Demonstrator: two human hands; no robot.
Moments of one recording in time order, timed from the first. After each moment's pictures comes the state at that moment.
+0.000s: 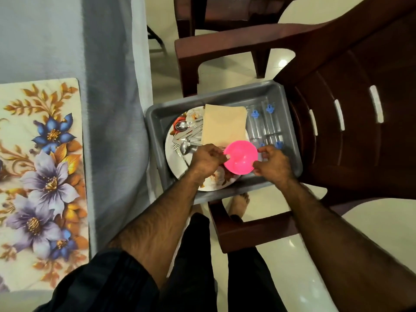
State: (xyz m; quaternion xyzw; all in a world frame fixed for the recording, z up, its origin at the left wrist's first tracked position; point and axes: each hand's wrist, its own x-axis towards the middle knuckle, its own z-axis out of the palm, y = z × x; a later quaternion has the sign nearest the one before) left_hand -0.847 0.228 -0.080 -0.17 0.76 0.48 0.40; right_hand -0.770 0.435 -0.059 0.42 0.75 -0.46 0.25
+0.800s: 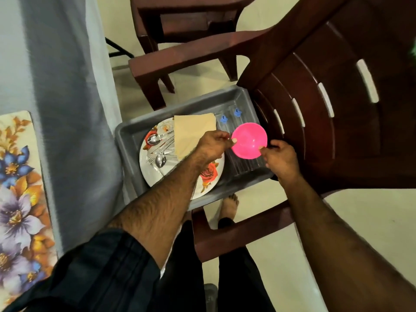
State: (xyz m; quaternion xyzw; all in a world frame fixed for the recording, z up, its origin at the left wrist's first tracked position) left_hand -0.880 0.347 -0.051 -0.08 0.74 0.48 0.47; right_hand -0.758 0.518 -0.039 0.54 0.67 -0.50 0.11
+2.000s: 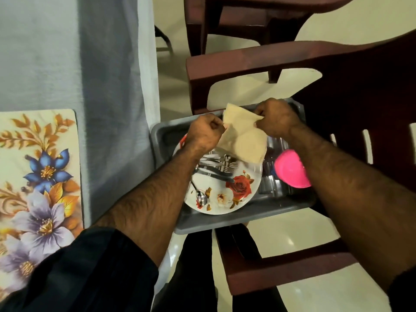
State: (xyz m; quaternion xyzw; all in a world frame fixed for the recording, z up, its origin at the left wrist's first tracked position) left_hand -0.998 0.247 -0.090 -0.09 0.86 0.39 0.31; right_hand -0.985 0.464 -0.057 0.14 0.92 -0.22 0.29
